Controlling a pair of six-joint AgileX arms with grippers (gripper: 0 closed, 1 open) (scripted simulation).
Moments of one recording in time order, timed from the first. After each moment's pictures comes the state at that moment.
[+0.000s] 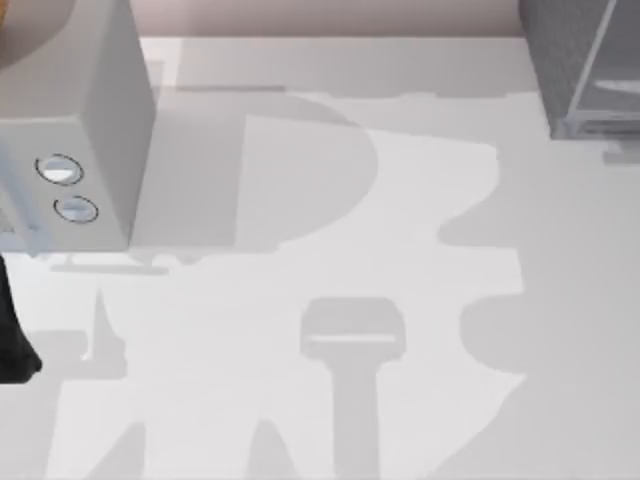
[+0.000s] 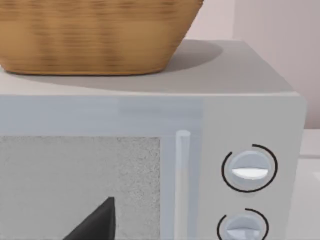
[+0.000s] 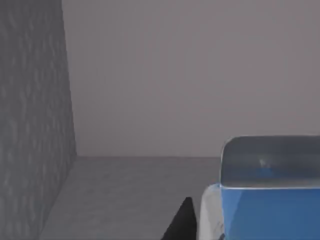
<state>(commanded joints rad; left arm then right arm) 0.00 0.00 0.00 0.00 0.00 0.00 -0.24 1.89 0.85 1.05 -0.22 0.01</state>
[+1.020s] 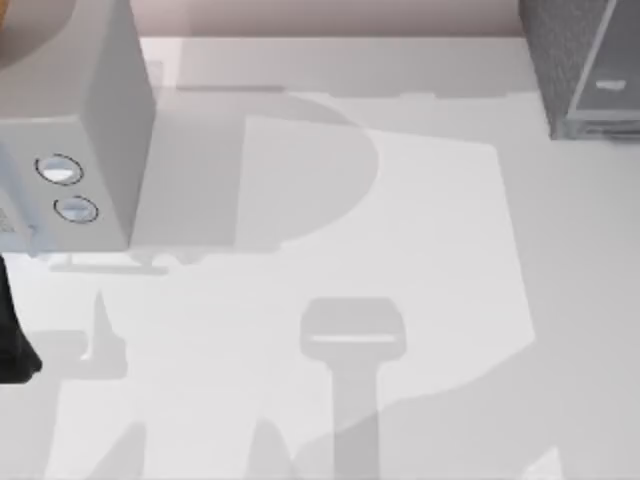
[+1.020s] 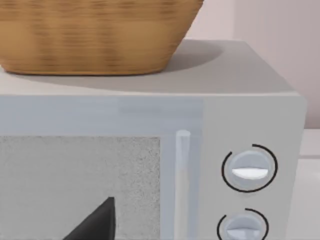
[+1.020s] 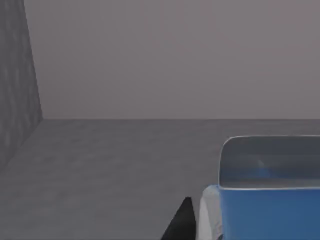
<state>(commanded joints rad) 0.00 0.00 0.00 0.00 0.00 0.00 -0.25 2.26 1.14 1.09 -0.25 0.01</state>
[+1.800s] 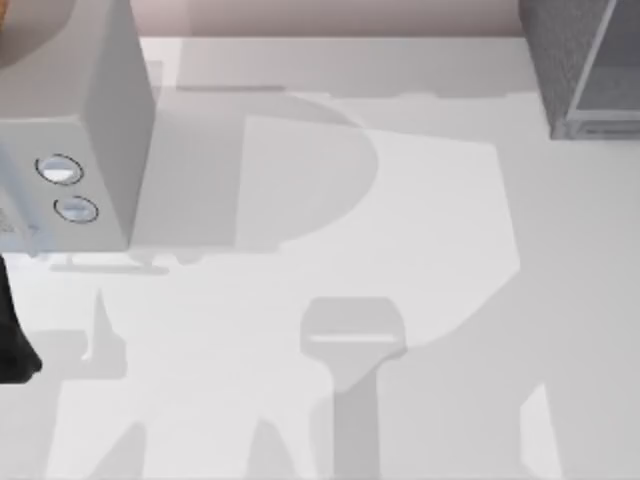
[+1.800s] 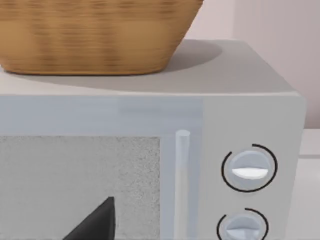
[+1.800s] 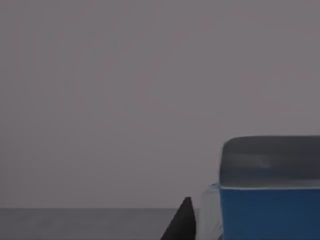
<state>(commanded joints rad) 0.00 0.00 0.00 0.00 0.00 0.00 -0.22 2.44 1.61 0.83 -0.20 0.01</state>
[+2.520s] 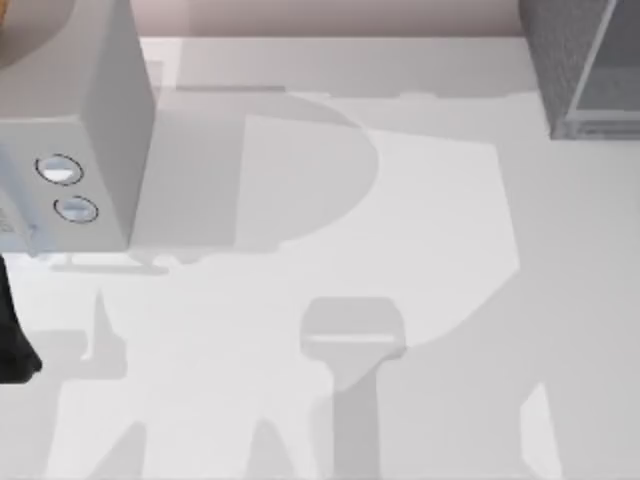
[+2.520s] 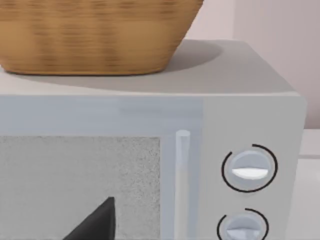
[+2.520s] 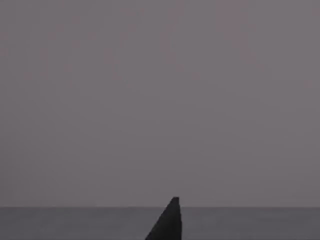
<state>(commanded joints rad) 0.00 0.00 0.00 0.00 0.00 0.00 -0.22 2.44 1.61 0.83 -0.20 0.01</state>
